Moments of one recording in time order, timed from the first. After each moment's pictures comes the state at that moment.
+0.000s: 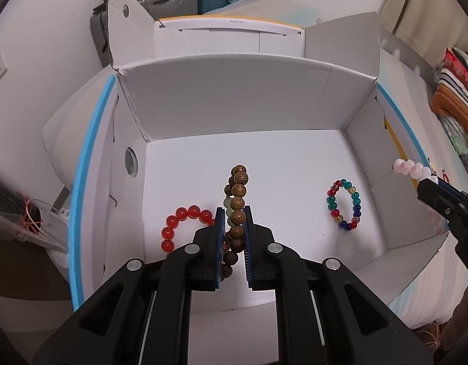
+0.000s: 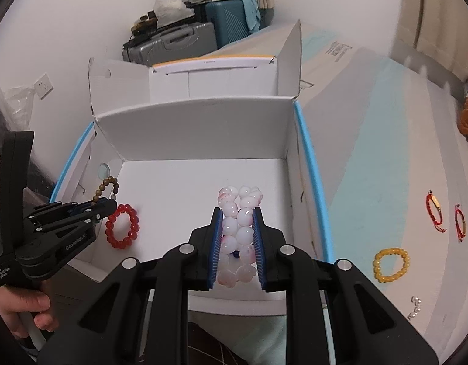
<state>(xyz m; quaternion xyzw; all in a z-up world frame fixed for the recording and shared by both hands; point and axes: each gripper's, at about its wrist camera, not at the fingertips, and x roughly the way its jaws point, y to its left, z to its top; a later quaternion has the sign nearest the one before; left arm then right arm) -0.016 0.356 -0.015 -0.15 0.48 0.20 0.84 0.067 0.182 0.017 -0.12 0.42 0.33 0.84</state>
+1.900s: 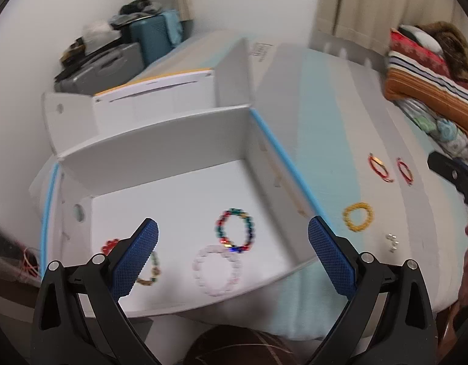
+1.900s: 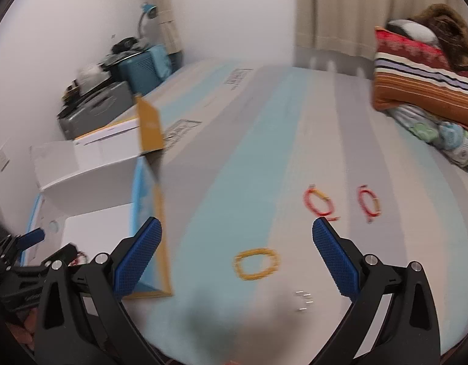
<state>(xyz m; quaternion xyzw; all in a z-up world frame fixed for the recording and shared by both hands) 0.022 0.205 0.055 -0.07 0.42 0.14 0.89 0.116 -0.021 0.078 -0.03 0.37 0.18 0.91</state>
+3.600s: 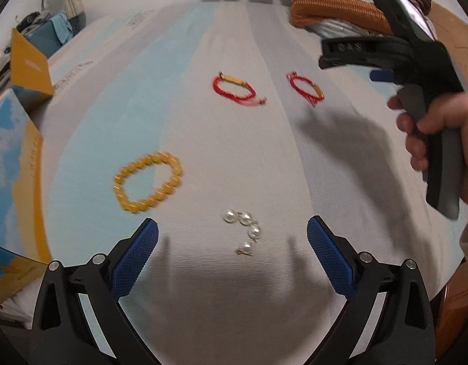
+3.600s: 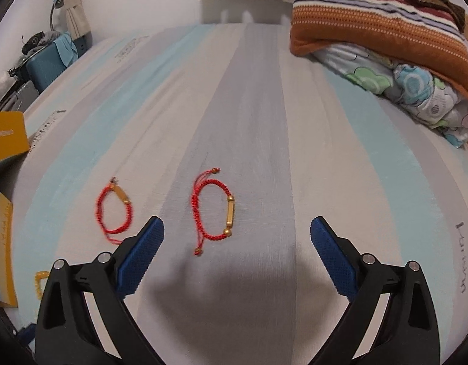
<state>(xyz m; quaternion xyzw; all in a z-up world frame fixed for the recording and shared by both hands) 0.127 -0.058 -0.085 -0.02 0.48 -0.01 0.87 0.311 -0.230 -0.059 -0.03 0.44 0.06 0.89</state>
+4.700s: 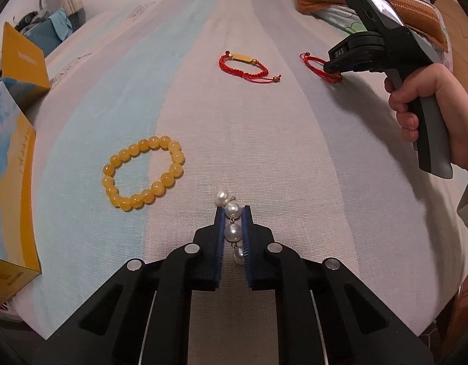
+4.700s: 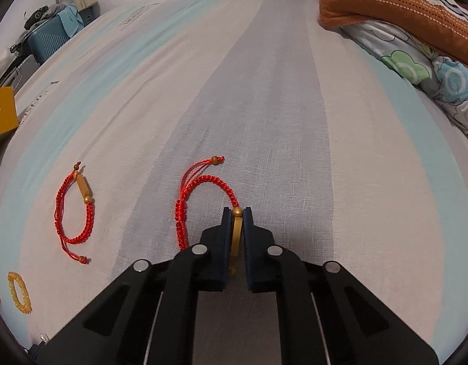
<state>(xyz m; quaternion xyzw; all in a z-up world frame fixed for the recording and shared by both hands) 0.140 -0.050 -0.111 0.00 0.50 0.00 0.87 0.363 -0.216 -0.117 -0.05 0.49 0.10 0.86</state>
